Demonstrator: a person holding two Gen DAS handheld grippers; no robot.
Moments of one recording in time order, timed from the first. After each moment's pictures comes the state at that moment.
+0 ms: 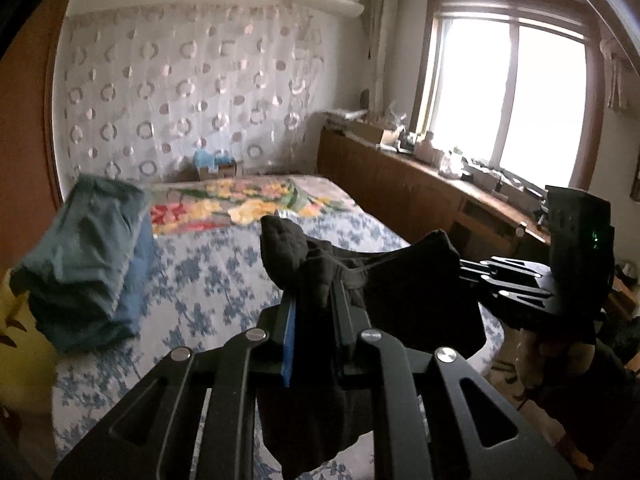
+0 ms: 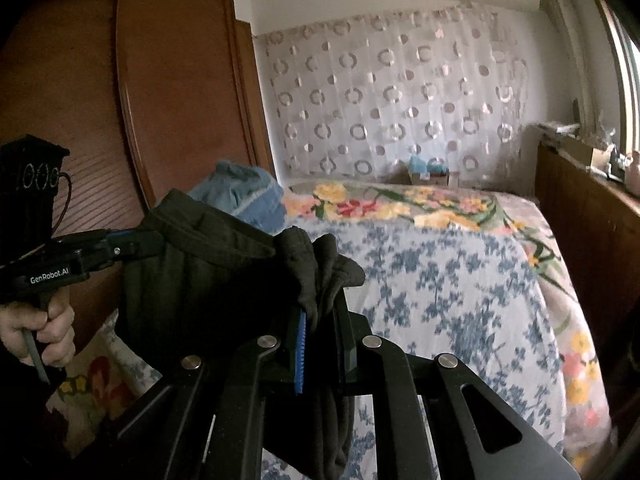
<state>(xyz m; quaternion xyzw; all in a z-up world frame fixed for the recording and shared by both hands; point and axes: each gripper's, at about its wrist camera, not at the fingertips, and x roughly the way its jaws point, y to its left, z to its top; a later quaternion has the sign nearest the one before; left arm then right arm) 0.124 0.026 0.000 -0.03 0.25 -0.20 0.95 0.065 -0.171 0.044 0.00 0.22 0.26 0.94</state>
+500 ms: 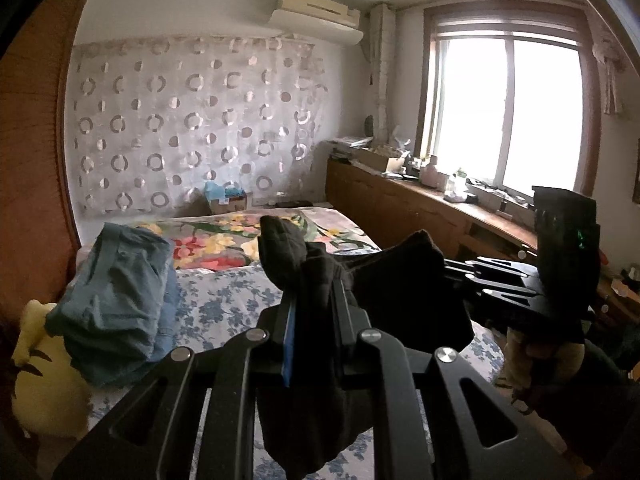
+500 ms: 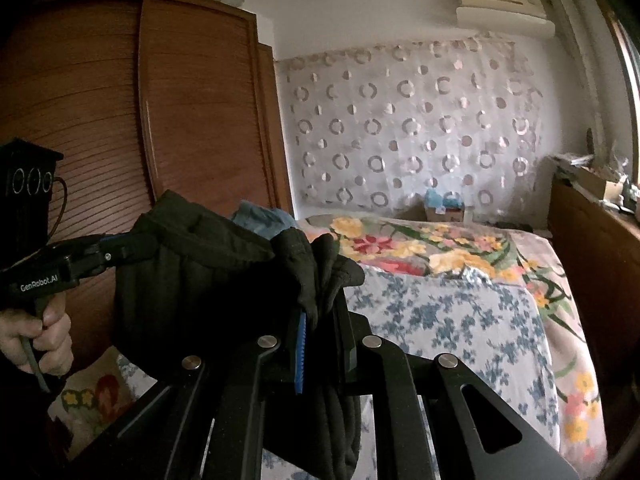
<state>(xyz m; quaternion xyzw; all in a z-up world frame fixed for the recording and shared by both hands) 0.120 0.050 0.041 -0.02 0.21 -0.18 0.96 0.094 -0.163 0.053 -0.01 0.17 0.29 0.94</state>
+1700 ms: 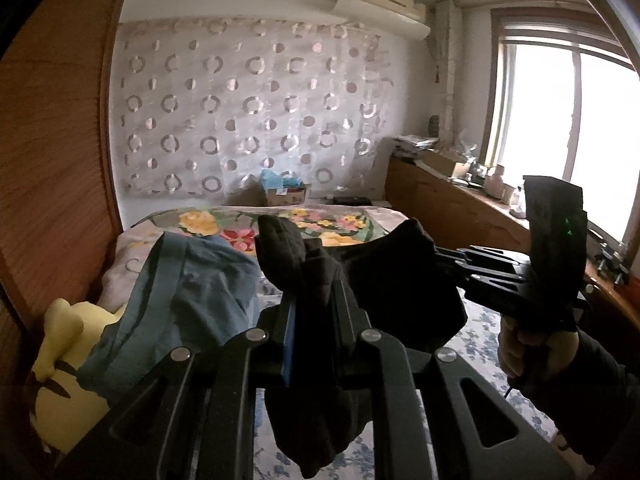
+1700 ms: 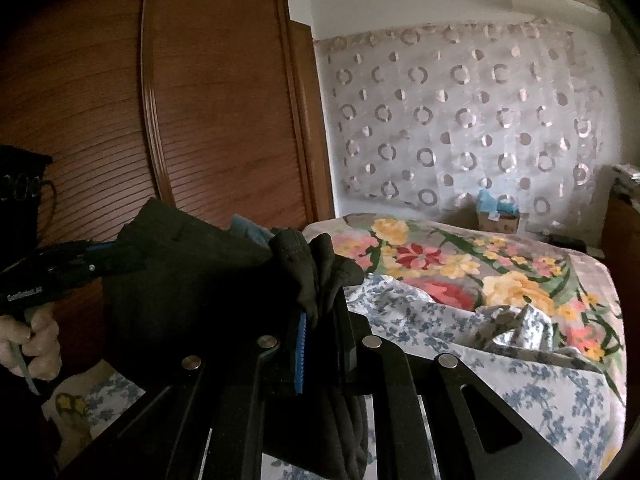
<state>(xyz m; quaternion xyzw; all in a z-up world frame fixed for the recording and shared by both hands) 0.240 0.124 0.027 -0.04 0.23 -0.09 0.97 0.311 -0.106 0.029 -0.03 0.19 0.37 0.91</state>
